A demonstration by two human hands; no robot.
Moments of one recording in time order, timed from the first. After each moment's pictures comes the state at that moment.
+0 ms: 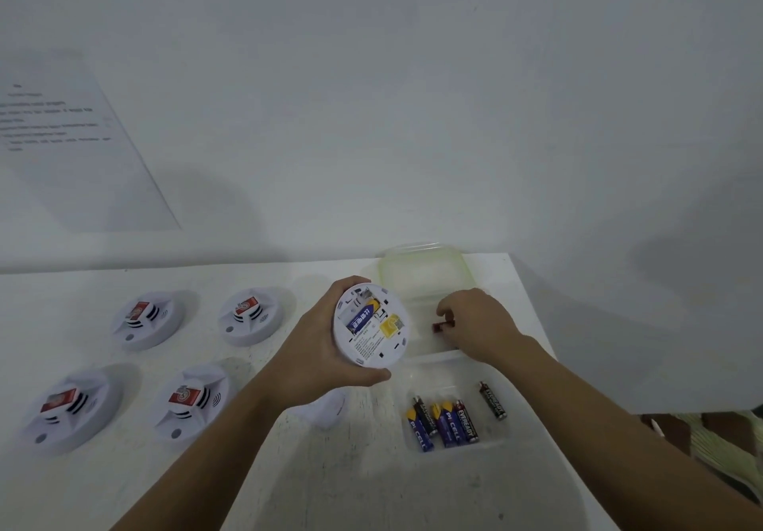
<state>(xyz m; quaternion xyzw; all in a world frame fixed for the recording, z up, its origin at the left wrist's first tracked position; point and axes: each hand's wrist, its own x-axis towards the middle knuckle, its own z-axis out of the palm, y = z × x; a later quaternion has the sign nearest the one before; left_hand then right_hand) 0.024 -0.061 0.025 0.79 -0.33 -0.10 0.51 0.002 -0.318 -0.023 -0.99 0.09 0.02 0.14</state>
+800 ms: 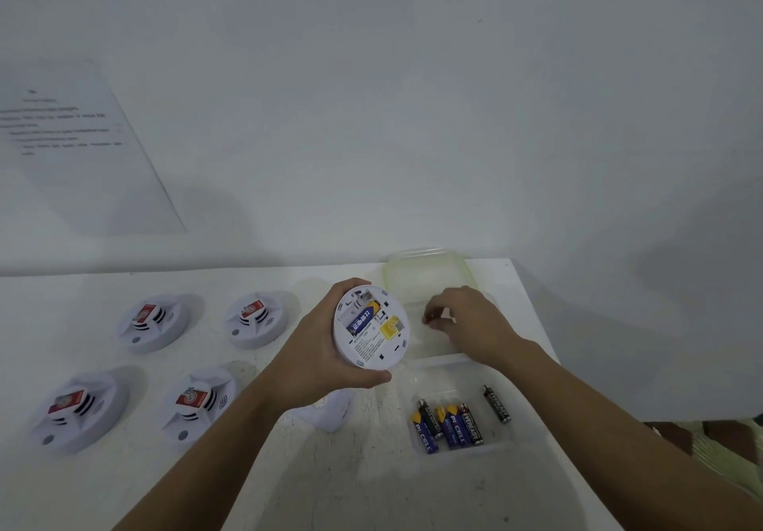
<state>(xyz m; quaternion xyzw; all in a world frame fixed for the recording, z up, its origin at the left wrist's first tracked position) 0.025 -0.053 0.027 0.78 -0.34 -0.09 0.51 0.004 -0.310 -0.016 -0.97 0.02 -0.04 0.24</state>
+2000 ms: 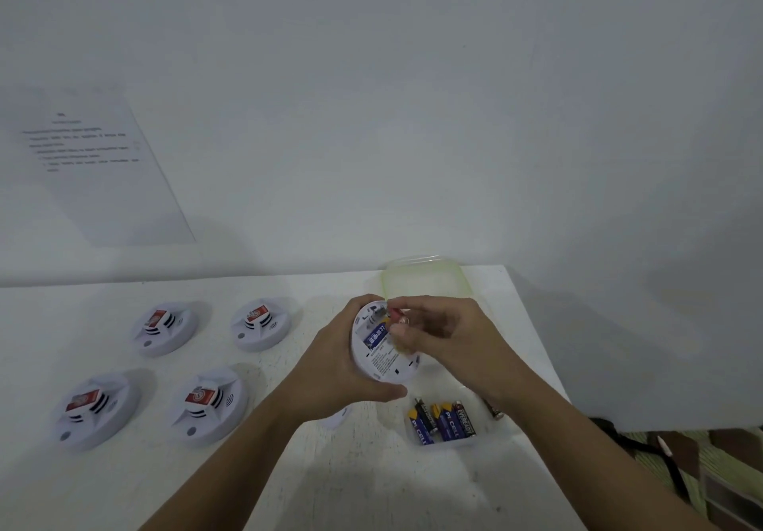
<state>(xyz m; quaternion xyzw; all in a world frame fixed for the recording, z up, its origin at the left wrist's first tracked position) -0.001 -0.063 0.026 0.80 -0.35 -0.10 0.49 -0.076 -0.247 0.061 -0.75 -0.01 -0.05 0.66</state>
